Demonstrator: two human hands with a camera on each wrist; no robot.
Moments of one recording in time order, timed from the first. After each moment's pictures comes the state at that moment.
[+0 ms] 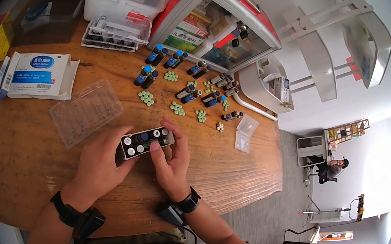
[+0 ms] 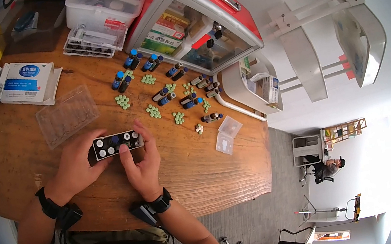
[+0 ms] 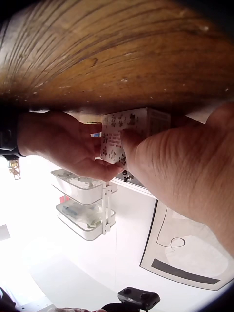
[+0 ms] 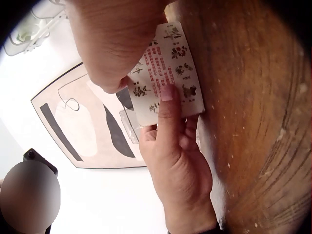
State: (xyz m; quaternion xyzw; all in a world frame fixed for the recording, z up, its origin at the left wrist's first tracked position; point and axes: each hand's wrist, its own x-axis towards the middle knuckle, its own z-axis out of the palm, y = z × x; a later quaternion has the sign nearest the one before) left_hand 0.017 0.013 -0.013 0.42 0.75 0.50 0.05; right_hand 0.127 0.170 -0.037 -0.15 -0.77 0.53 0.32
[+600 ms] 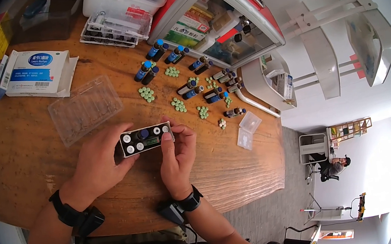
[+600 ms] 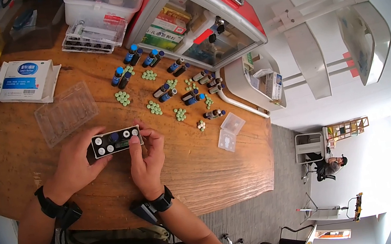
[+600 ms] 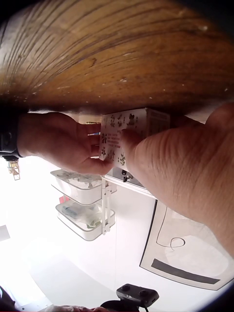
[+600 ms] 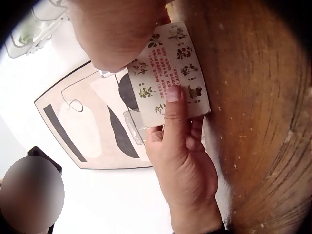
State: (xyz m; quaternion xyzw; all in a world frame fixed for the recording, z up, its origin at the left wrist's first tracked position) left_hand 0.017 0.014 -0.014 0.42 0.75 0.50 0.06; right_hand 0.127 0.168 -0.037 -0.19 -0.68 0.62 0.34
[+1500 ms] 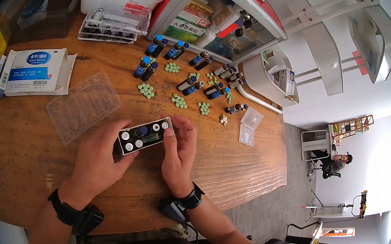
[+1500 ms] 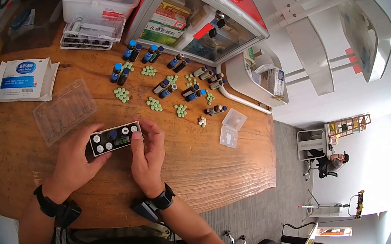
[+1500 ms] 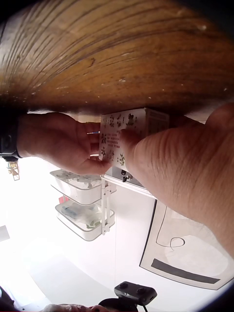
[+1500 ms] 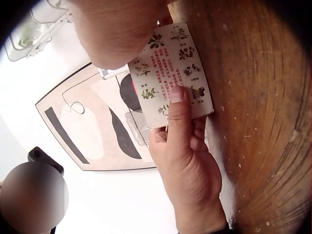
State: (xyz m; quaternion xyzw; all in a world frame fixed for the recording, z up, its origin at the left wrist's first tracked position) left_hand 0.017 0.014 -0.013 0.42 0.76 0.49 0.06; right_hand 0.125 0.168 -0.033 -0.20 -0.69 0.61 0.34
